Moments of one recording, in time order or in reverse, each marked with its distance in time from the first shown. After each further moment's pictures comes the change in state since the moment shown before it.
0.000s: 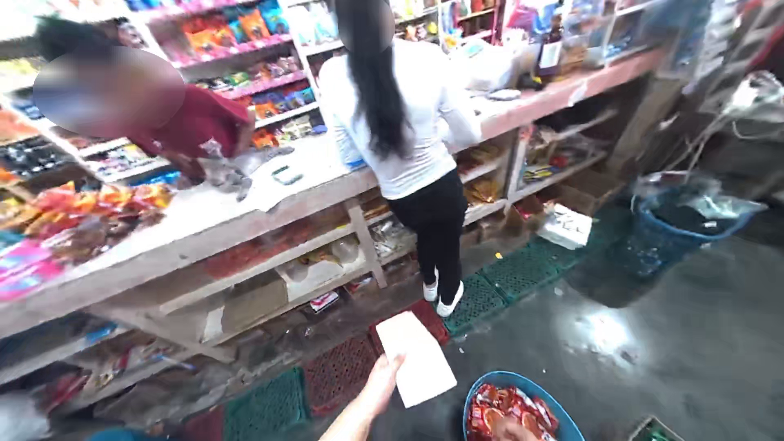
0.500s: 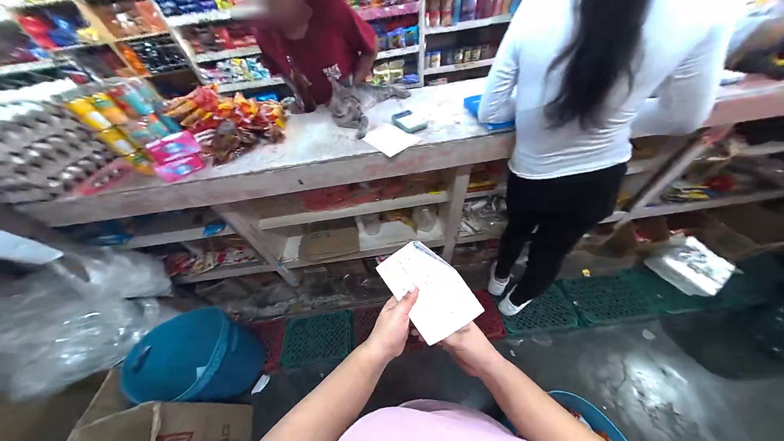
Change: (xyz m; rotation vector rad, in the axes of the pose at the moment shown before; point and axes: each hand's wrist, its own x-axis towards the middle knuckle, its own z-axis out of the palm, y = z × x) left_hand -0.053 0.092 -0.212 -0.450 0.136 0.230; right_hand 0.060 -0.275 0.282 0.557 -0.555 -0.353
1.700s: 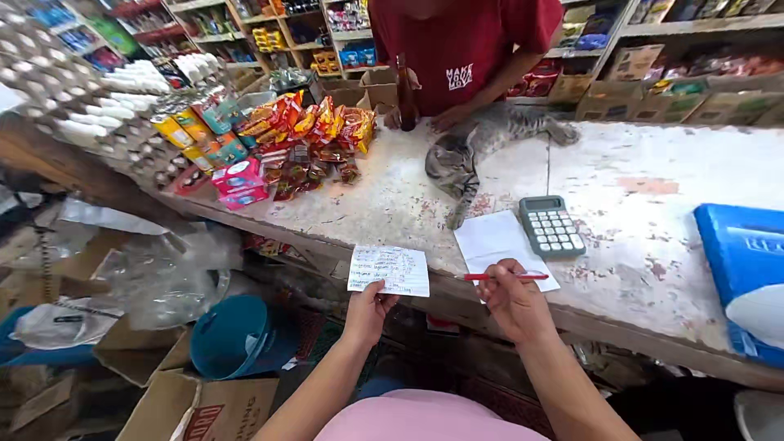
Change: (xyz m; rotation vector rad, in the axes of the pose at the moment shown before) left_hand 0.379 0.226 -0.125 -0.288 0.882 0.167; right_hand 0.550 -0.159 -0.007 0.217 -0.088 0.098
